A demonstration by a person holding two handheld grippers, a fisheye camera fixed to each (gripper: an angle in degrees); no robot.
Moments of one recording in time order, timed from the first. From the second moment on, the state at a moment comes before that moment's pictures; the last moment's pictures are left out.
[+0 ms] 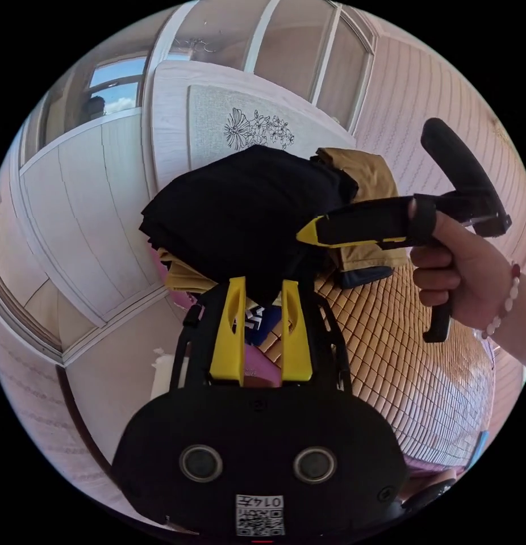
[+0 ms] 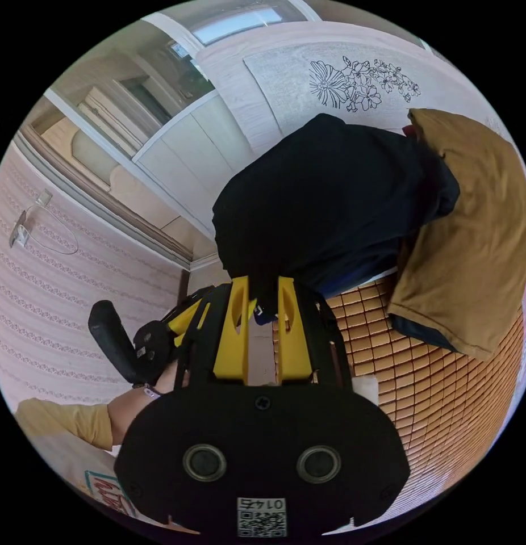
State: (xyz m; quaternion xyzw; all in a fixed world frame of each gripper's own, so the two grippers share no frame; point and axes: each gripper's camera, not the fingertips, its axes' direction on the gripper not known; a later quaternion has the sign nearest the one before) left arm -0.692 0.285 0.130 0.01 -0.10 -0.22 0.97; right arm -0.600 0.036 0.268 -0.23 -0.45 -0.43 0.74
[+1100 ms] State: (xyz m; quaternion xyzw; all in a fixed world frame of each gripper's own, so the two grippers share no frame) left arm -0.290 0.256 0.233 -0.21 0.31 0.07 0.92; right arm 0.062 0.170 0.307 -0.25 -0.19 -0.07 0.95
